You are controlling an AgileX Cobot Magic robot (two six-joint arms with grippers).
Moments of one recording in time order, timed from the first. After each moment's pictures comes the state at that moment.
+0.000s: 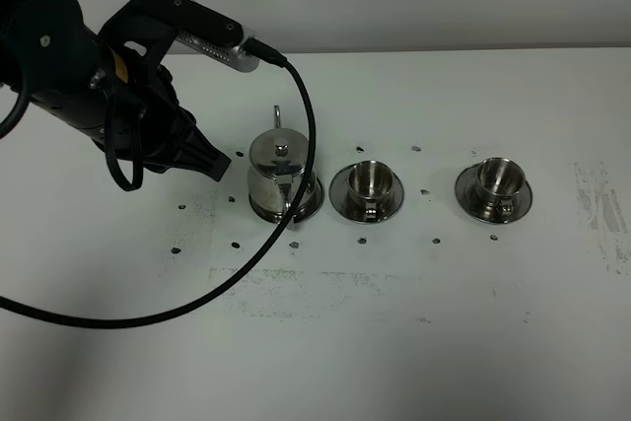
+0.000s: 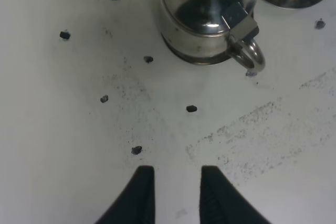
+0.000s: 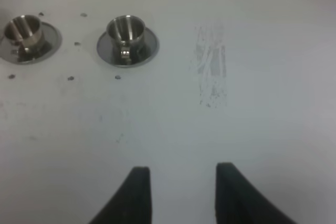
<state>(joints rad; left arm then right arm) -0.49 1.57 -1.29 0.09 0.85 0.04 -0.05 0.02 -0.52 -0.01 1.12 0.01</state>
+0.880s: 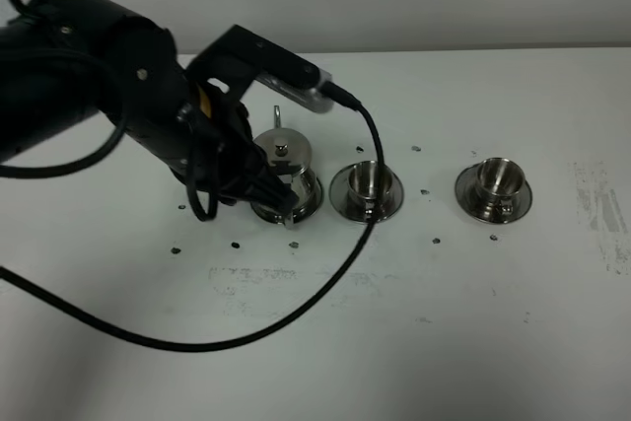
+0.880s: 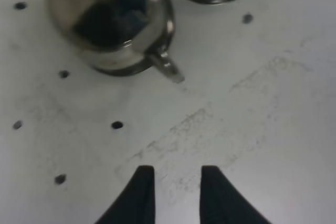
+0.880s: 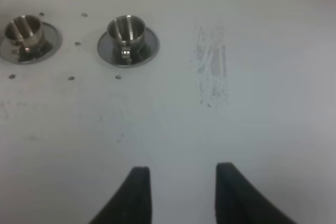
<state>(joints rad) -0.63 1.70 -1.32 0.05 0.79 0.04 -0.05 0.02 -0.52 -0.01 1.12 0.01</state>
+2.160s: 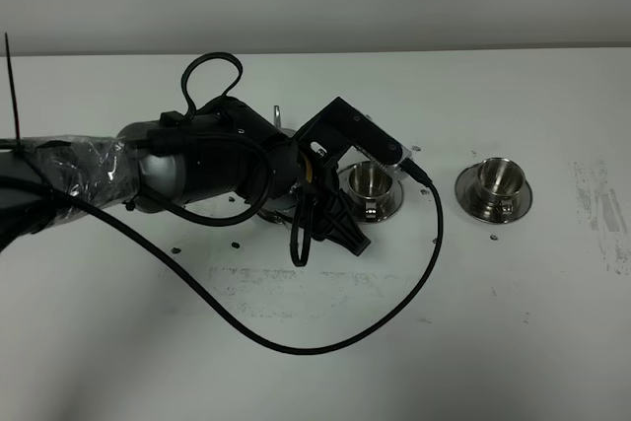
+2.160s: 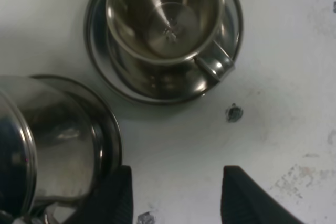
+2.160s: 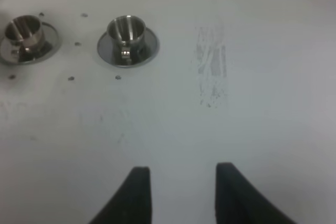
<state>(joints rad) -0.70 2.01 -1.32 0.14 0.39 0.04 -0.05 0.02 -0.52 -0.01 1.12 0.01</state>
